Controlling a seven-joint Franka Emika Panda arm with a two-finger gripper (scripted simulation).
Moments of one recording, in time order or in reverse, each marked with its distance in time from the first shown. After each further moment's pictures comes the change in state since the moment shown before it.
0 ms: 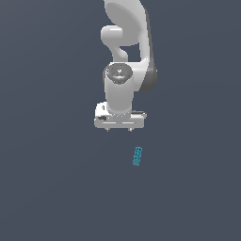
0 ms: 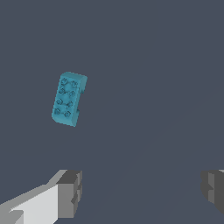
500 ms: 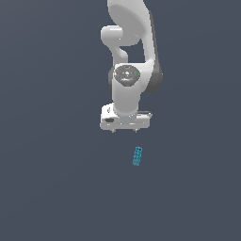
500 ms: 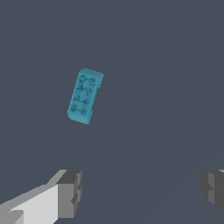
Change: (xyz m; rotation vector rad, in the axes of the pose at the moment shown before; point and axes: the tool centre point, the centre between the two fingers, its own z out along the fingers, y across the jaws) arm 0.001 -0.023 0.004 0.010 -0.008 -0.058
